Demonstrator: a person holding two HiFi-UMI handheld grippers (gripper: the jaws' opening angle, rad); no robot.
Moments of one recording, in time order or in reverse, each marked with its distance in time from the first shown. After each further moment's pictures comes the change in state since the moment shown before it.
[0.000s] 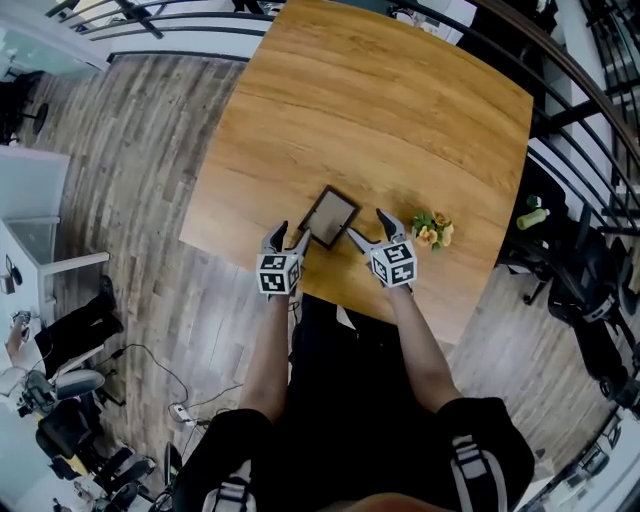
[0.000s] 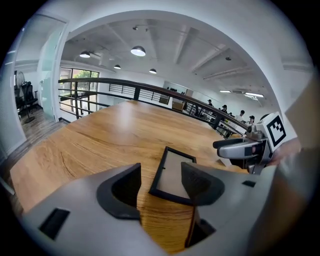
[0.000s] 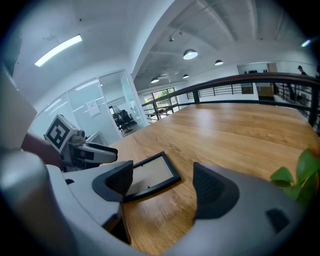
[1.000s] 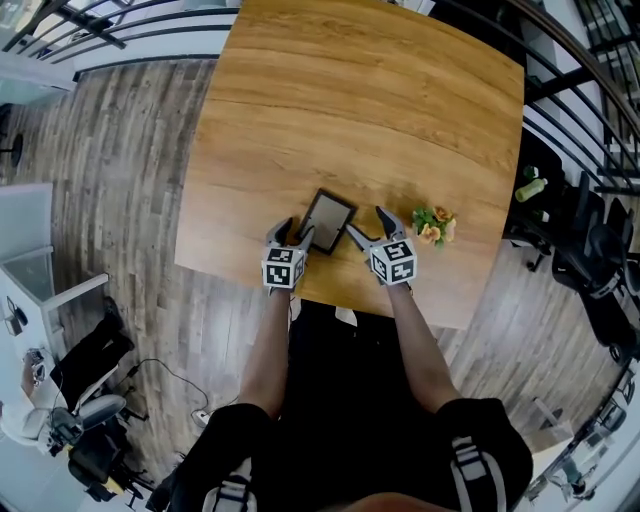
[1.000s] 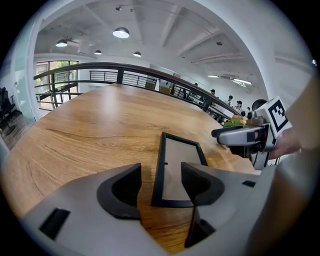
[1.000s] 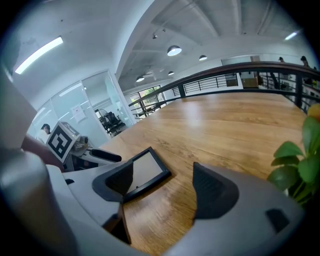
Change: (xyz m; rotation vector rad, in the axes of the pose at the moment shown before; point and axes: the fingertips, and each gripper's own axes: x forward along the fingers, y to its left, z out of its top) left arm 0.061 -0.002 -0.024 0.106 0.187 -0.138; right arm 0.016 -0.023 -0.017 0.139 0.026 -0.105
